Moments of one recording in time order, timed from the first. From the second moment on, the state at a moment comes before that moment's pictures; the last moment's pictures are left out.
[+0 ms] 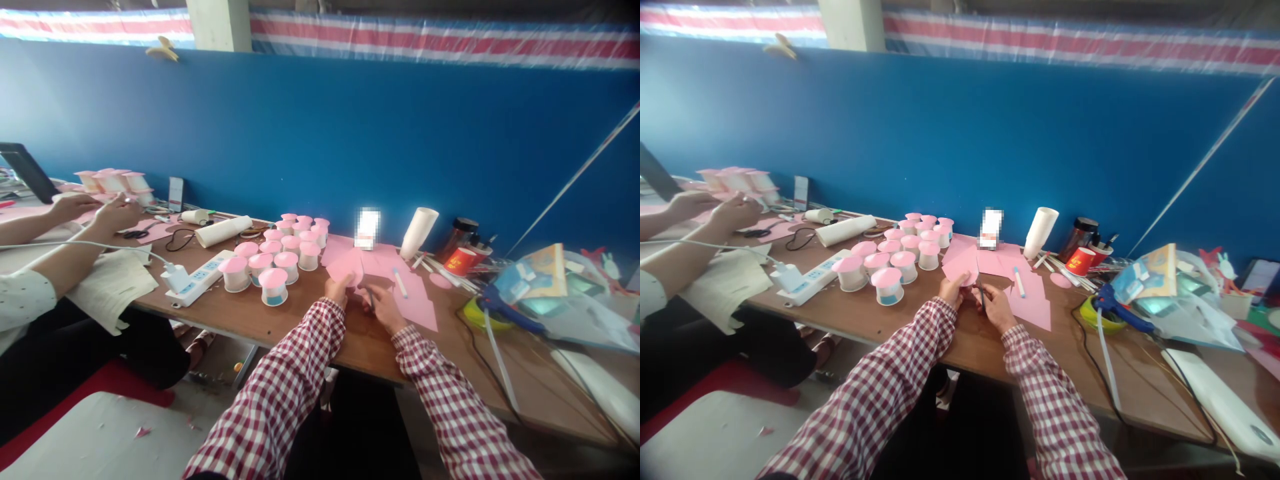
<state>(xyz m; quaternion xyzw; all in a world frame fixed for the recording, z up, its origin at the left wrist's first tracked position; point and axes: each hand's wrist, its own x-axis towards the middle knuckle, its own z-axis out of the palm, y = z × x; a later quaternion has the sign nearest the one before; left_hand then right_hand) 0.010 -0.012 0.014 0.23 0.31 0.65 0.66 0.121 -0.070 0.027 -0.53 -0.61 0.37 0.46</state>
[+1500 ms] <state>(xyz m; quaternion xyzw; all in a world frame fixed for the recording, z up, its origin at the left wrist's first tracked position) 0.009 -0.012 0.015 0.21 0.31 0.65 0.66 0.125 -0.065 0.019 -0.51 -0.62 0.38 0.46</state>
